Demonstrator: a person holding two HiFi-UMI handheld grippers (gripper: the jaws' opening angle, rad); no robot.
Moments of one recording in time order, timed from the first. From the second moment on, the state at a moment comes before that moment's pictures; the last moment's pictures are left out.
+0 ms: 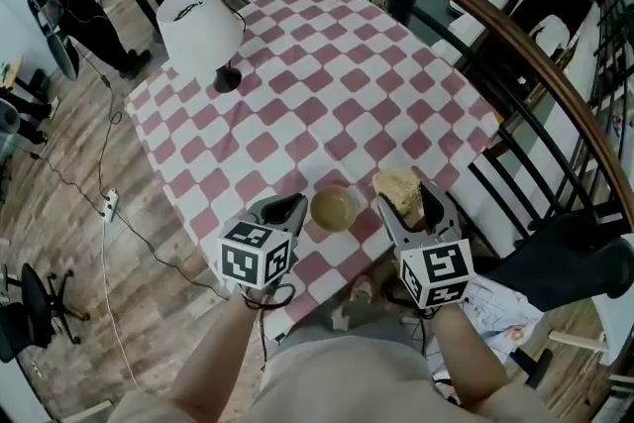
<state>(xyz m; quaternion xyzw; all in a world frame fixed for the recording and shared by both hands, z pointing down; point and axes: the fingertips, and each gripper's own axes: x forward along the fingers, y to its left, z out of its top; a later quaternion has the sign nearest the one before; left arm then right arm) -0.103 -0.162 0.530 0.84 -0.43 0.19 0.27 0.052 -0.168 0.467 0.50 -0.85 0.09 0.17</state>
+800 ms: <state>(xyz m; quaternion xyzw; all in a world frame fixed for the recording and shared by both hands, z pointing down) -0.118 -0.143 0.310 0.87 -0.48 0.05 0.07 0.033 -0.101 0.250 0.47 -0.88 -0.07 0.04</state>
